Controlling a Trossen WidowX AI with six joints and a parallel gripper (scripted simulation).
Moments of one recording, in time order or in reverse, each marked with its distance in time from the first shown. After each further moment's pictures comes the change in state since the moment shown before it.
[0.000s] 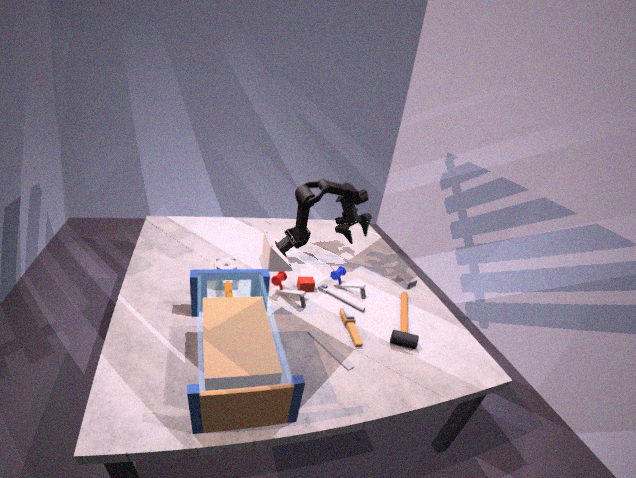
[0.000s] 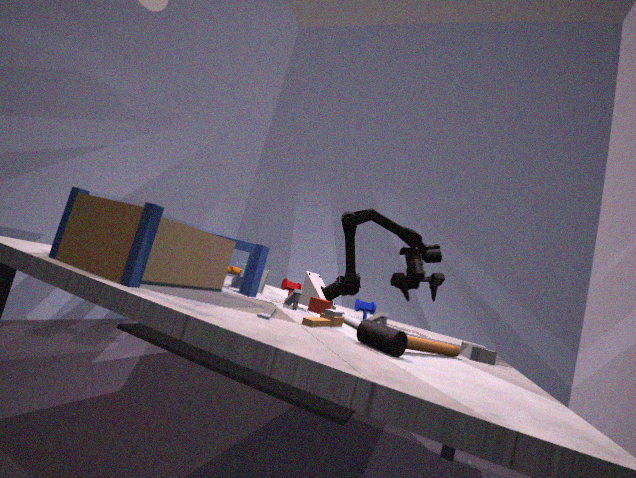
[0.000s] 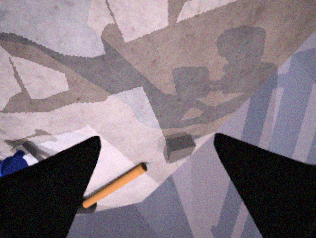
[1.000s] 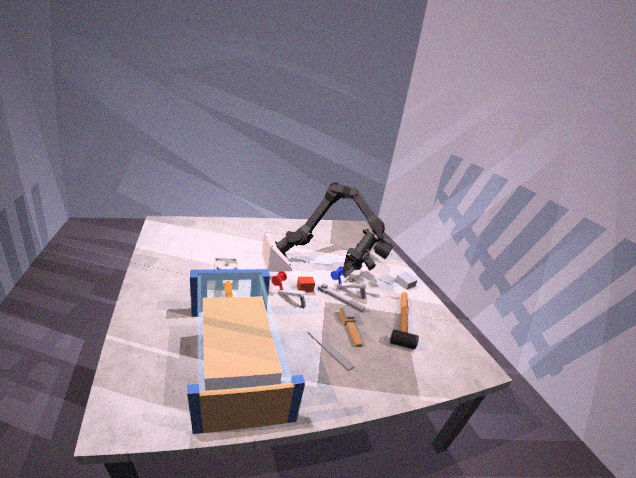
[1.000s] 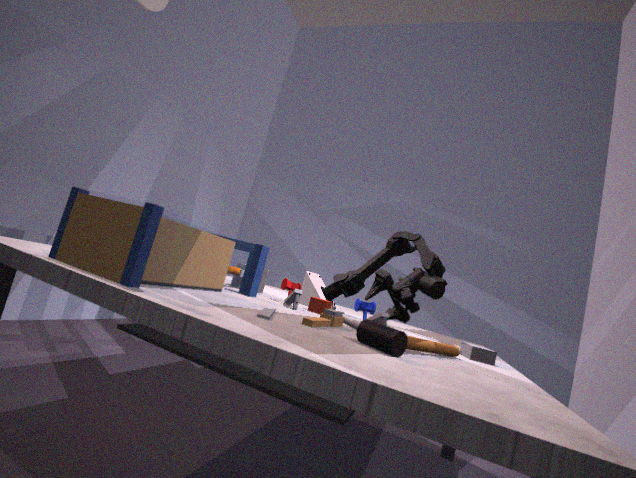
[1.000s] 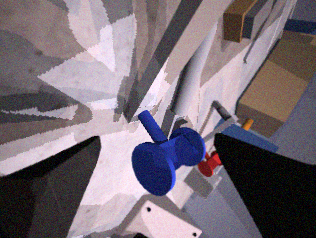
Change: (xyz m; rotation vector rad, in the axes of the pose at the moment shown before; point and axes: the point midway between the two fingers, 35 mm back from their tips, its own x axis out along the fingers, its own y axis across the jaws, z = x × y) arm 0.090 0.169 -0.101 2.144 1.104 0.688
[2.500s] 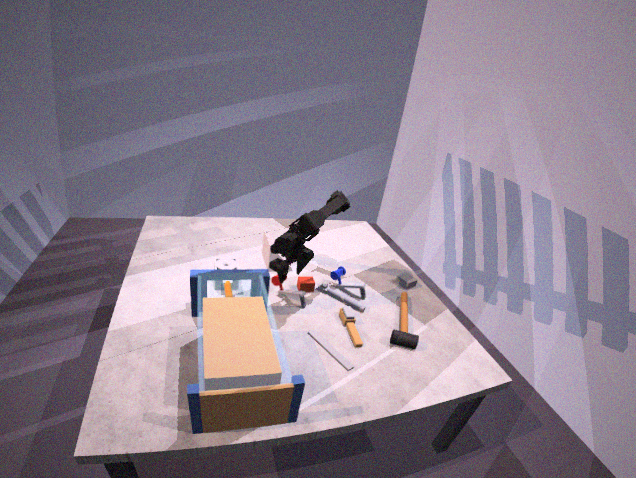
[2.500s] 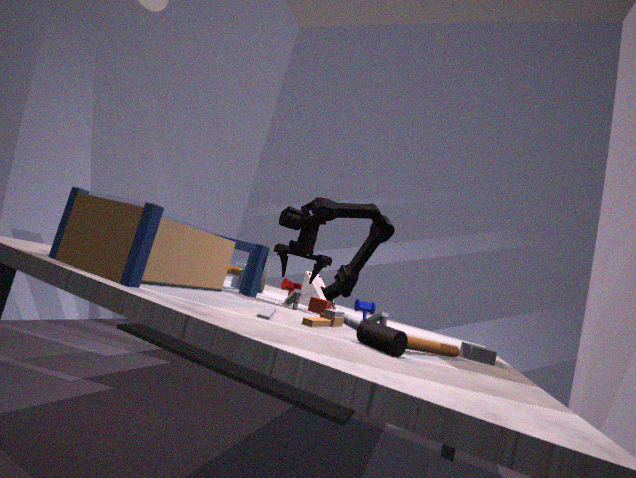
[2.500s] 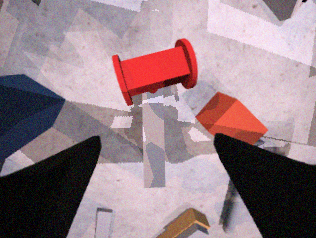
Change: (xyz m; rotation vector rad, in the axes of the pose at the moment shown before) arm 0.155 -0.194 -0.137 -2.761 -1.059 -0.228
